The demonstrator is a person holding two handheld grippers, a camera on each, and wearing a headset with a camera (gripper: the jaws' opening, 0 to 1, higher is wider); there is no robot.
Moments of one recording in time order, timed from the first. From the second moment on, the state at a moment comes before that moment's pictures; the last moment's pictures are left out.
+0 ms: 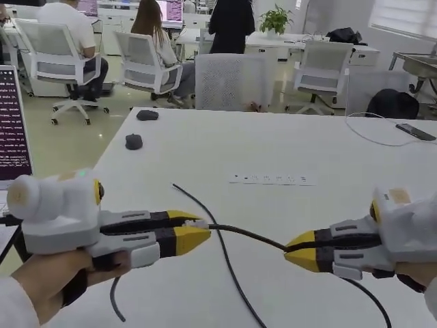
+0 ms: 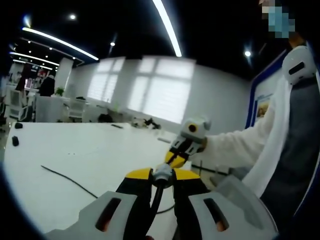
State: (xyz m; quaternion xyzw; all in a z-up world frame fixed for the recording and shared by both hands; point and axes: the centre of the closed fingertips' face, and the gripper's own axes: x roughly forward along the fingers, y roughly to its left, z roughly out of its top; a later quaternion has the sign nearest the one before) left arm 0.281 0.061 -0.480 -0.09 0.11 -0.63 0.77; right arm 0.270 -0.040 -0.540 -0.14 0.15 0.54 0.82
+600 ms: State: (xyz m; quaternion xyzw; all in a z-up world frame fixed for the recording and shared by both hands) left arm 0.275 0.035 -0.487 -0.07 0.13 -0.63 0.76; right arm 0.268 0.024 -0.480 -0.17 0.07 0.60 0.78
